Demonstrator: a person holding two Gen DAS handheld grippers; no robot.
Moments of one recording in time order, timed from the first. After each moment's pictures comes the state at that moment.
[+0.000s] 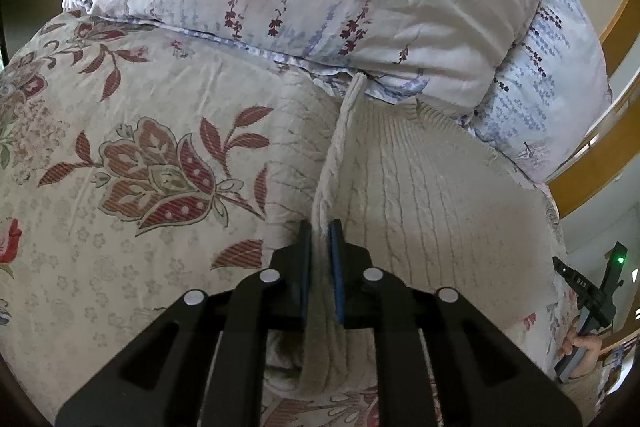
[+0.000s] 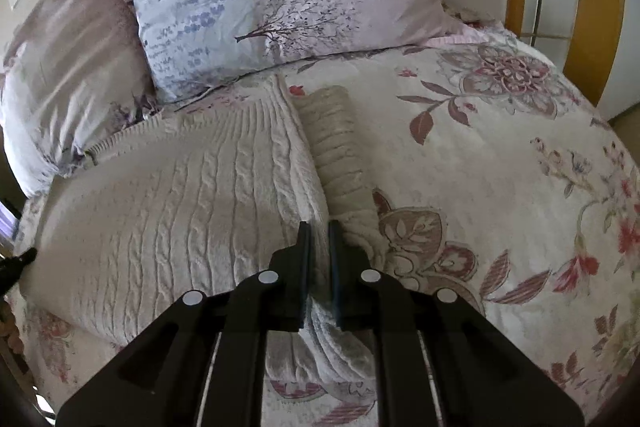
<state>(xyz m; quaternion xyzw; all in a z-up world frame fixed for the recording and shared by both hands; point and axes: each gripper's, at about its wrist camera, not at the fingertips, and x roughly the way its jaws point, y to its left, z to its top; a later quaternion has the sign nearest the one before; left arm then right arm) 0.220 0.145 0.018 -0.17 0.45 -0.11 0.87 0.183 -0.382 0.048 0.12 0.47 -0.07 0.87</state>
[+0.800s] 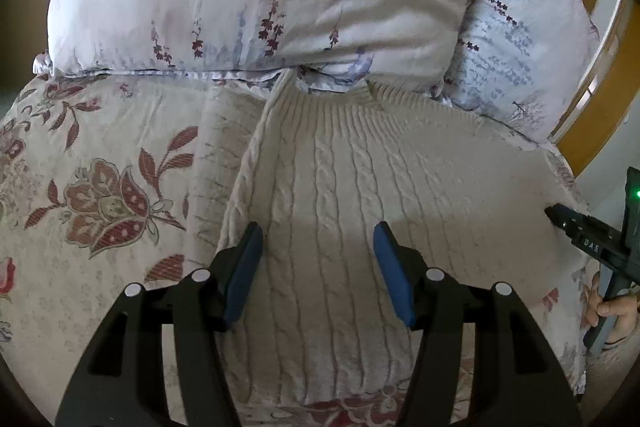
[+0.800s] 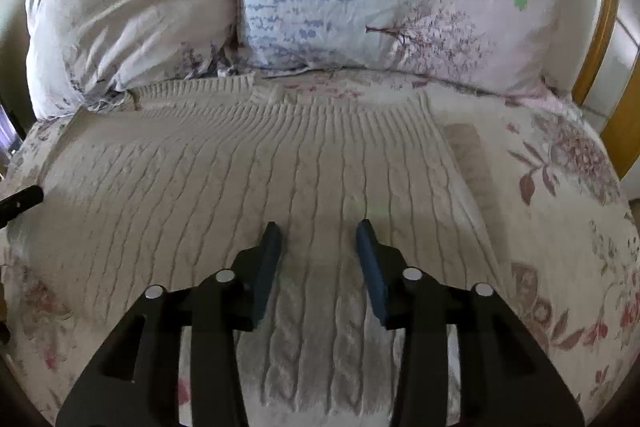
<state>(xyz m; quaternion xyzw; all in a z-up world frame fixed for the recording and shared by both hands) 0.215 0.085 0.023 -0.07 0.42 -0.12 0.90 0.218 -0.292 0.042 0.00 0.49 0.01 0.87</state>
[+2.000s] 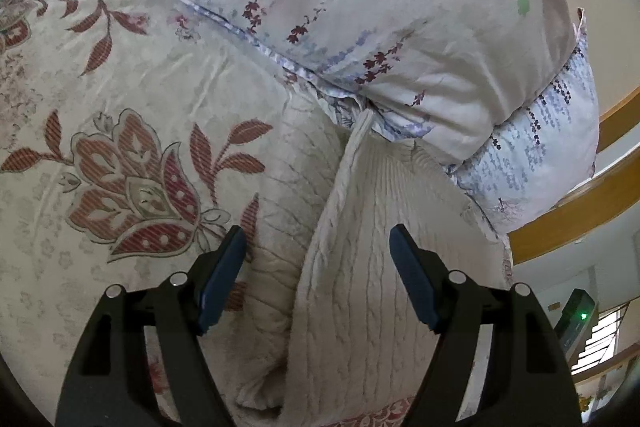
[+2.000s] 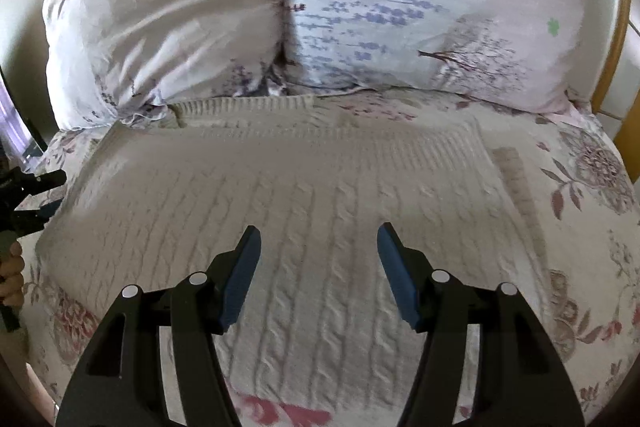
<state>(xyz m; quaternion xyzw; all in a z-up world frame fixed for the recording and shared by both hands) 0.252 0.168 0.014 -0.30 0.45 -0.12 0.83 0.232 -0.251 0.070 0.02 0.48 0.04 0.88</state>
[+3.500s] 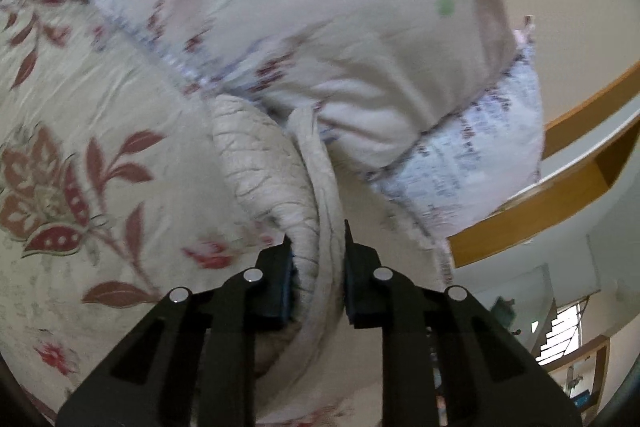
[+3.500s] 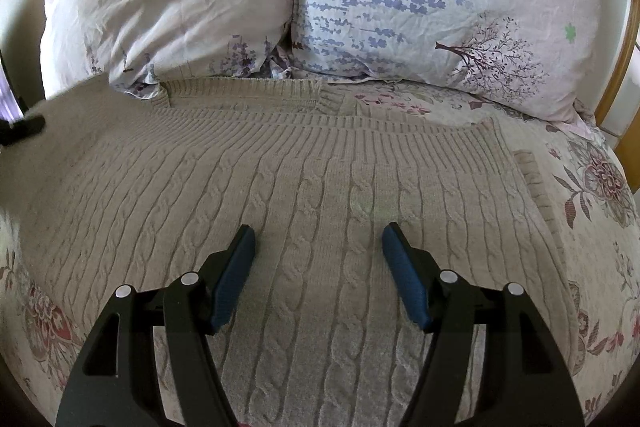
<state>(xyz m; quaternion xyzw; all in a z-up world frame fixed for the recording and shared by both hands) 0.261 0.131 0.052 -0.36 0.40 -0.21 0.81 0.240 -0.242 0.050 -0.01 0.48 0.04 0.88</state>
